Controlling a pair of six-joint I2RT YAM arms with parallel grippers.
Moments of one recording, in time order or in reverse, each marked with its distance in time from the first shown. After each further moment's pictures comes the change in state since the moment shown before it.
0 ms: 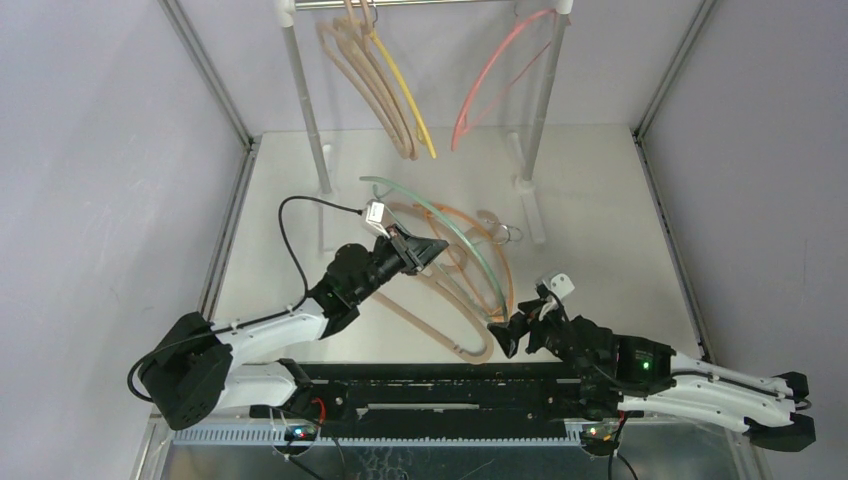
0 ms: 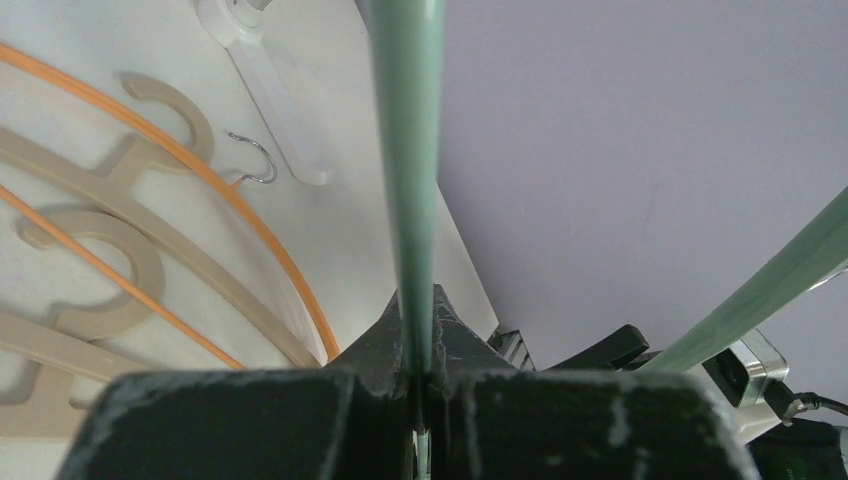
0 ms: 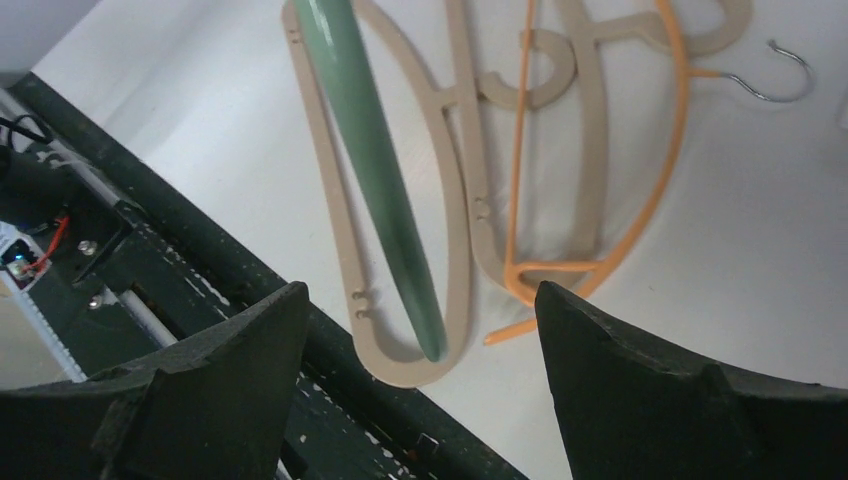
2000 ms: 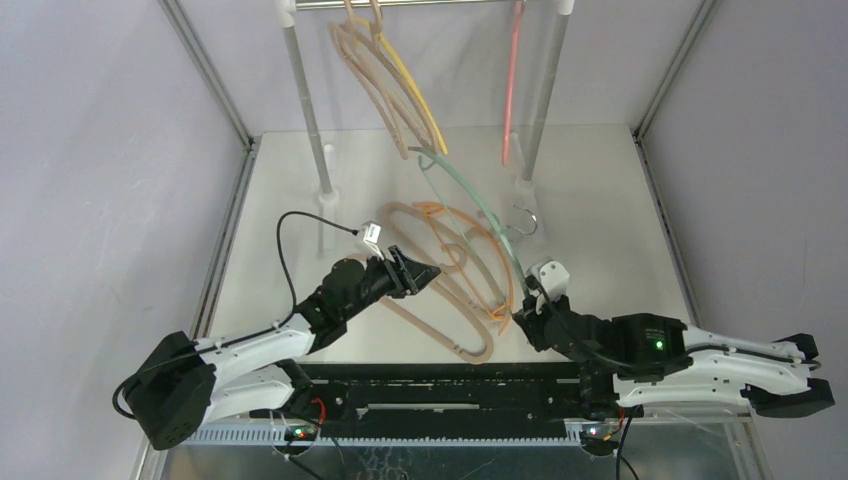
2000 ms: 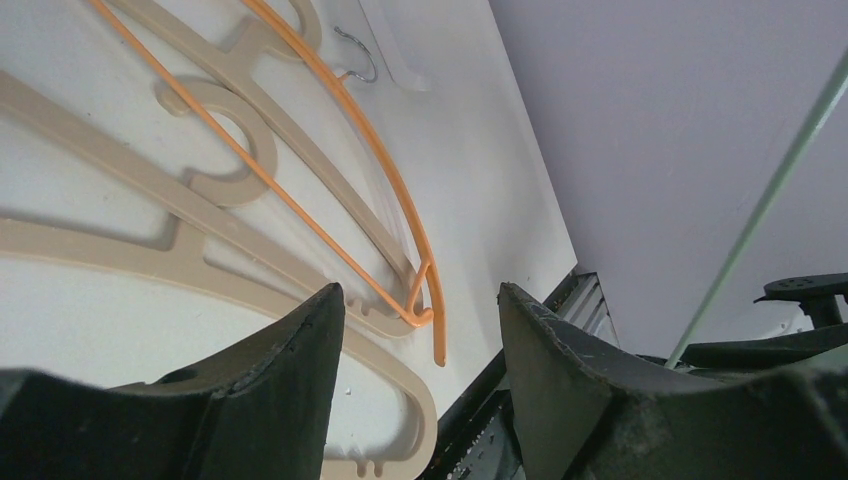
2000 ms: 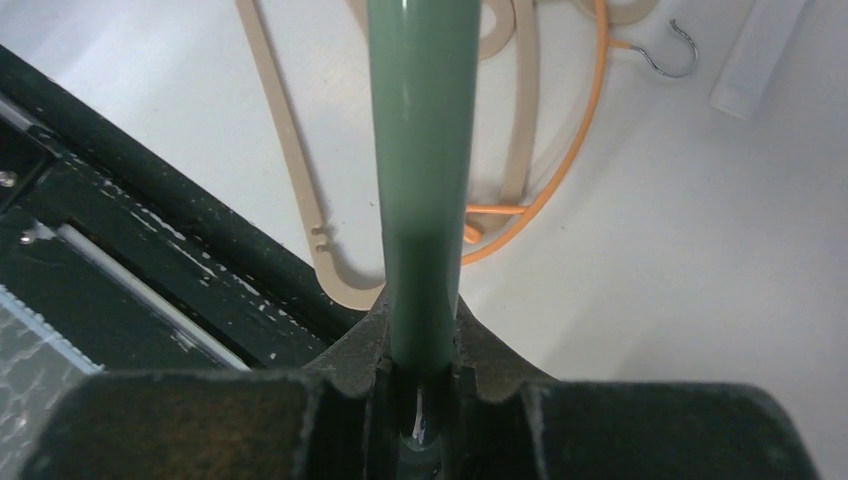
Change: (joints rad) left arm 0.000 -0.129 -0.124 -0.201 -0.002 0.064; right arm 0.158 0.283 0.397 -0.419 0.125 0.087
